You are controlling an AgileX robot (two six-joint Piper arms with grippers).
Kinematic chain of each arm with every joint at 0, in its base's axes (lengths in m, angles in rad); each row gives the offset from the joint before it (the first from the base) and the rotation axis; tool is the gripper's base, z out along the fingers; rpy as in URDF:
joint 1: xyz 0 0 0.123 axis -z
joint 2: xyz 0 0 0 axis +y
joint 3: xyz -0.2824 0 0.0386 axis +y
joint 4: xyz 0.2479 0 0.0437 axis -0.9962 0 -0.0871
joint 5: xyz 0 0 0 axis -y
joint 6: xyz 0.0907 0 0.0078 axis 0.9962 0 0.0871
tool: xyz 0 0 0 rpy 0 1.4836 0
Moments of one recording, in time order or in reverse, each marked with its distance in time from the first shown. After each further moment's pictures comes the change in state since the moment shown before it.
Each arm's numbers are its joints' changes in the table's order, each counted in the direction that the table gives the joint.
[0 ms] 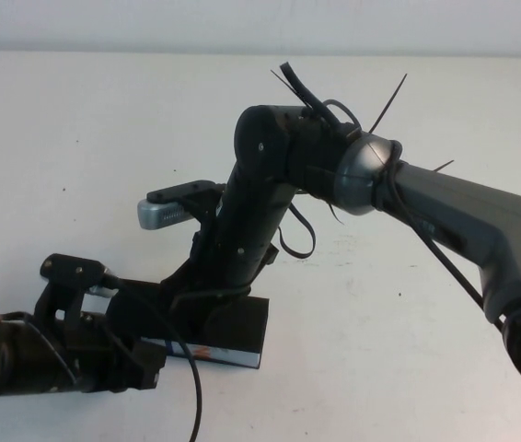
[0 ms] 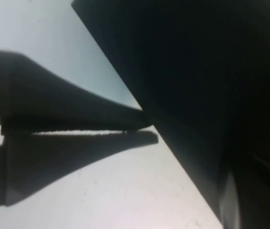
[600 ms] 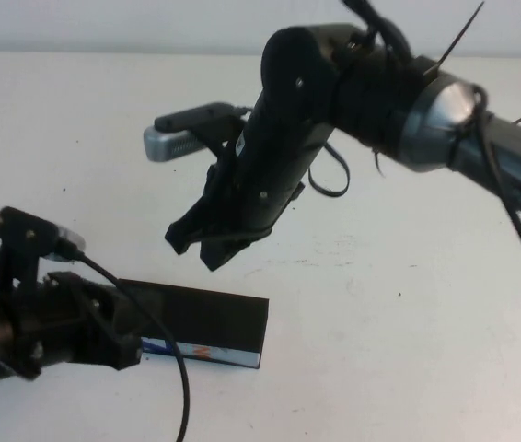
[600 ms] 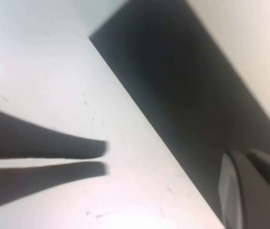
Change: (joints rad) right arm -0.002 -0.189 0.001 0.128 -0.002 0.087; left arm 0.000 -0.309 0.007 -0.087 -0.039 -0.116
